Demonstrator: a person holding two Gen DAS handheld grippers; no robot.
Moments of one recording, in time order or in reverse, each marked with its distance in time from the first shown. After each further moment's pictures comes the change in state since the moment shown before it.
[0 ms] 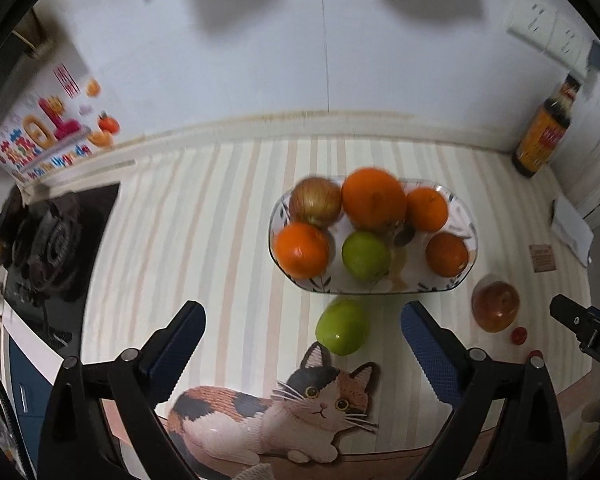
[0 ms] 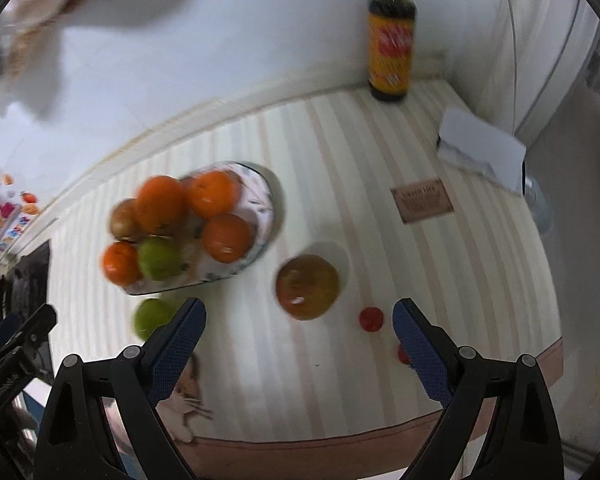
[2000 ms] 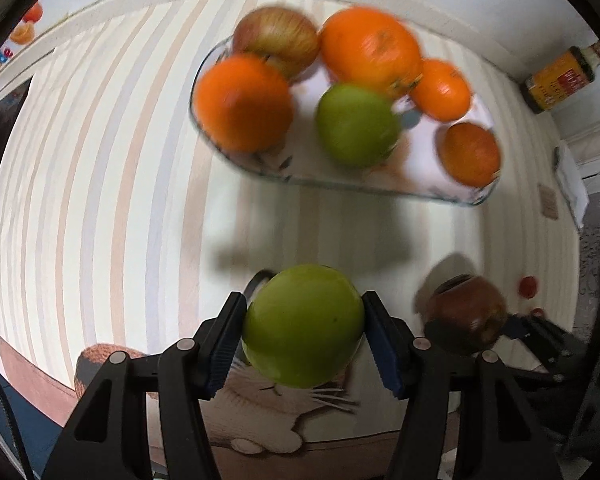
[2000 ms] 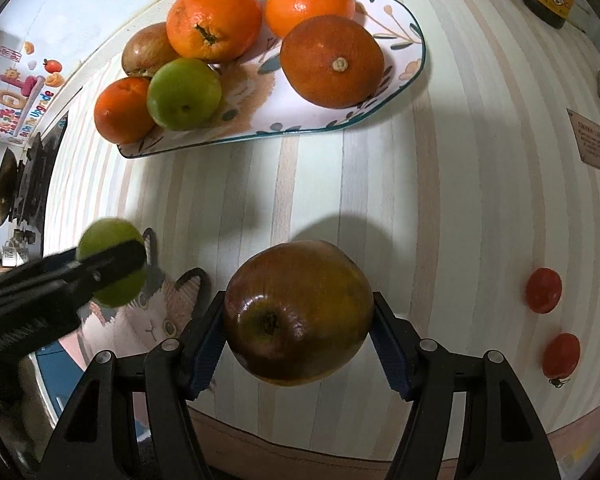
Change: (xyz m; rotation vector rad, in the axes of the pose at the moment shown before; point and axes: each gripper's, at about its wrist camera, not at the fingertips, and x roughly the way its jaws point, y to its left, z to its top) left arm 0.101 0.000 -0.052 -0.044 0.327 -0.231; right arm 0.135 0.074 -0.062 -0.263 0.289 0.184
